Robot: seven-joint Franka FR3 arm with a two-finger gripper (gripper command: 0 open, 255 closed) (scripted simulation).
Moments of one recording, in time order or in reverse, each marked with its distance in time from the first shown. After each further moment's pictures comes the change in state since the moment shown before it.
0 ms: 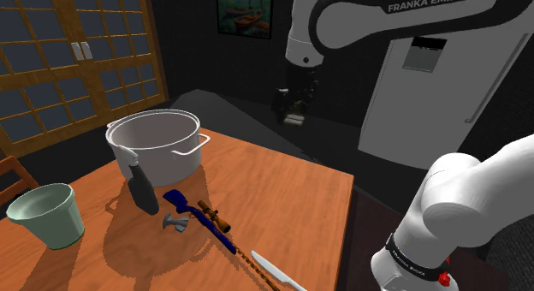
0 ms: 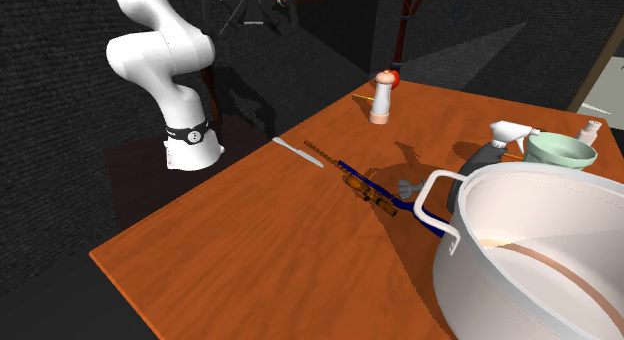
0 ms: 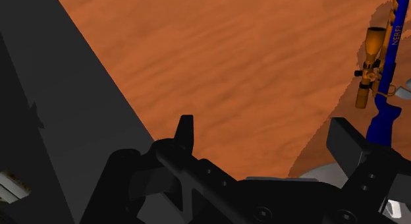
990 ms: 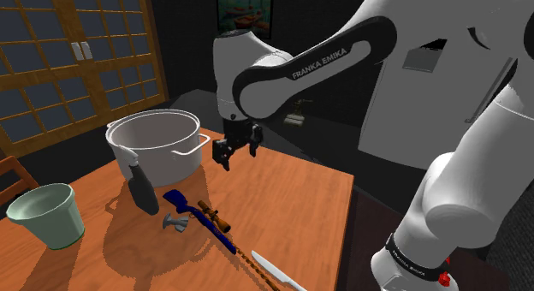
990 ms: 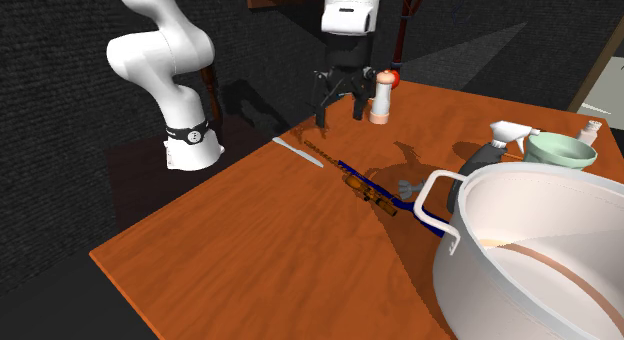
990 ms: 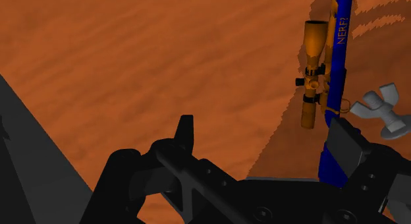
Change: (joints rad) arm 0.045 0.471 0.210 0.145 -0.061 0.229 0.291
